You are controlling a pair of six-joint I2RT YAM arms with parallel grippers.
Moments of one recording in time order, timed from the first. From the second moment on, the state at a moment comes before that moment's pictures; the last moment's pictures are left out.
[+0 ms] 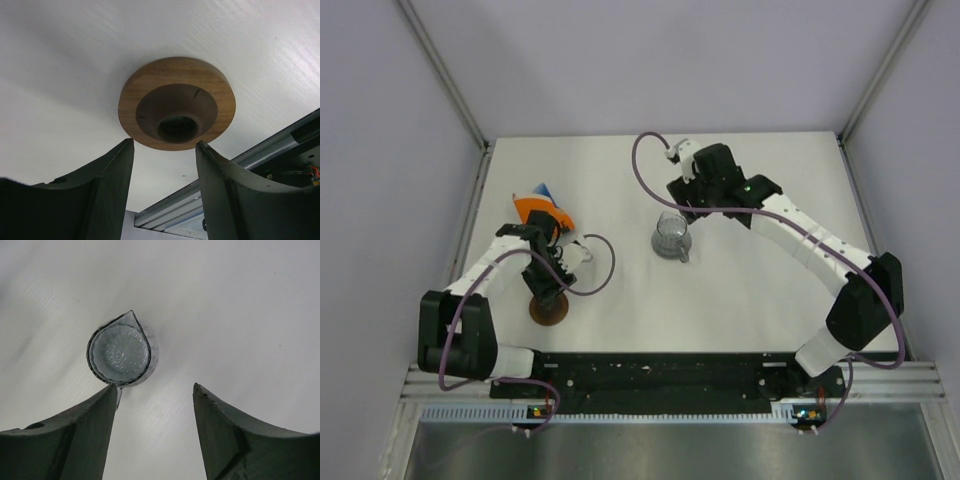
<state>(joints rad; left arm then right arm) -0.14 1.38 0.90 -1.01 0.07 0.78 0.63 1.59 1.45 -0.59 0.07 -0.11</state>
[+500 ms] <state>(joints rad) -0.14 1.39 0.74 -0.74 -0.03 0.78 0.63 1.55 1.45 -0.58 0.05 -0.11</state>
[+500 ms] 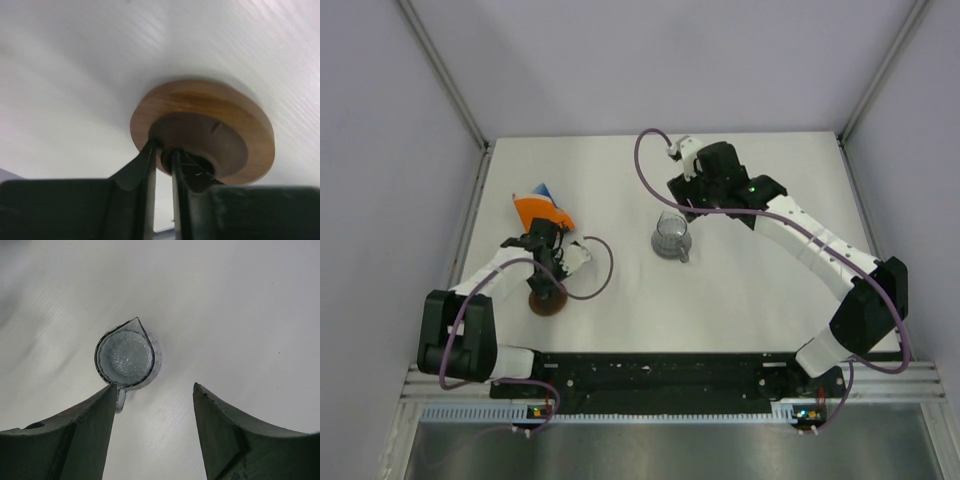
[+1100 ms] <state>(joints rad) -0.15 1.40 1.32 -0.91 0.57 0.55 0.63 1.49 1.36 -0.30 -0.43 0.10</state>
